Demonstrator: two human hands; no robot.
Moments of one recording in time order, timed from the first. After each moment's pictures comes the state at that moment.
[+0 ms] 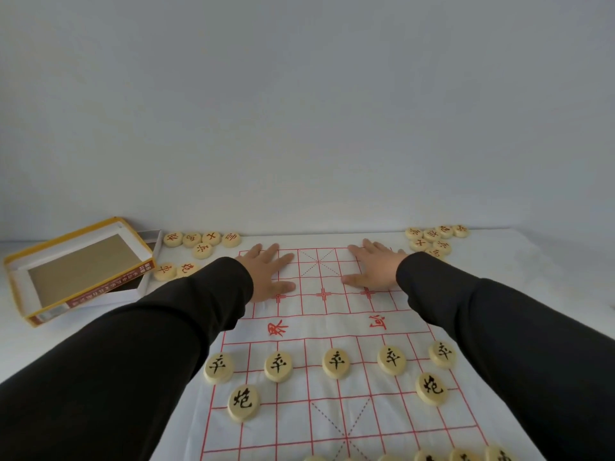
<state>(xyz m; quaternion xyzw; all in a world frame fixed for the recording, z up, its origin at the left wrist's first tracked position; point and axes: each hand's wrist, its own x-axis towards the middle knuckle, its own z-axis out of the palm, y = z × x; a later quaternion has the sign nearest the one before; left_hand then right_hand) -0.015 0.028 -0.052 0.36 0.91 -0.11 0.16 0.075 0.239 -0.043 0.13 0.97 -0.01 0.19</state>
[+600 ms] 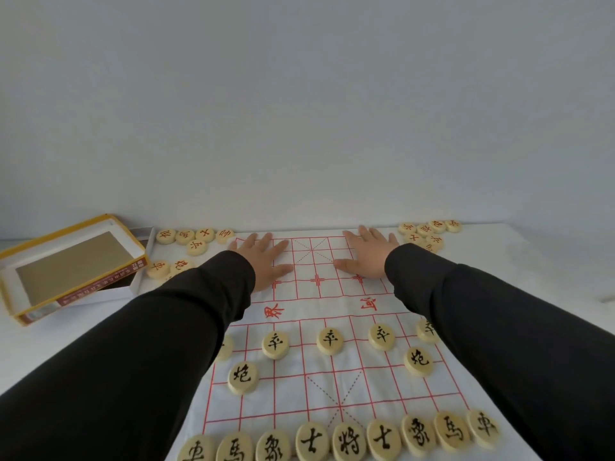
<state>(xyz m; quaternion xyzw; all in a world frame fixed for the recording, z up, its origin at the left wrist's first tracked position) -0.016 0.038 -0.050 0.33 0.93 -0.13 0.12 0.068 0.240 -0.043 0.16 0.97 0.01 0.16</state>
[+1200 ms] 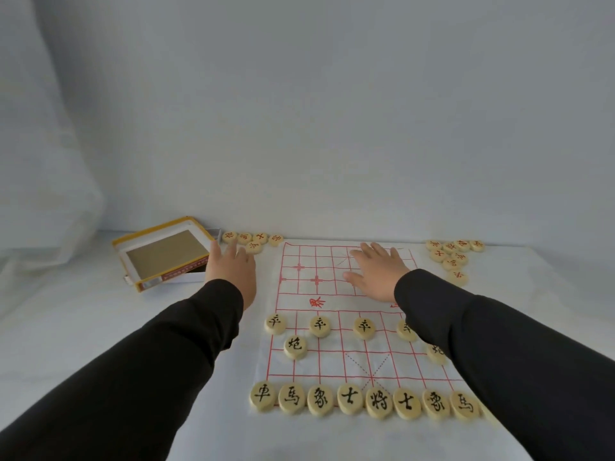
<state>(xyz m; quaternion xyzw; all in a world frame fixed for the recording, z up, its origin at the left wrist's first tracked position) 0.033 -0.077 -0.024 0.20 0.94 -0.26 -0.03 0.110 0.158 -0.012 0.08 0.99 0.02 0.10</state>
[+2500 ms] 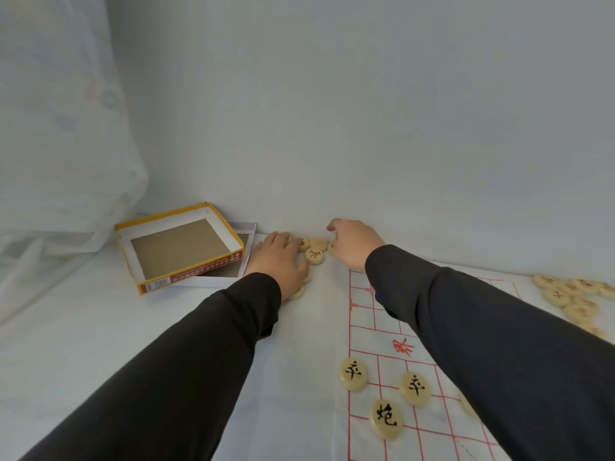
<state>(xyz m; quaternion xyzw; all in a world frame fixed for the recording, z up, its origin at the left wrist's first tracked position) -0.078 -0.100 -0.074 0.22 0.97 0.12 -0.03 -0.061 0.052 -0.027 0.04 0.99 -0.14 0.02</state>
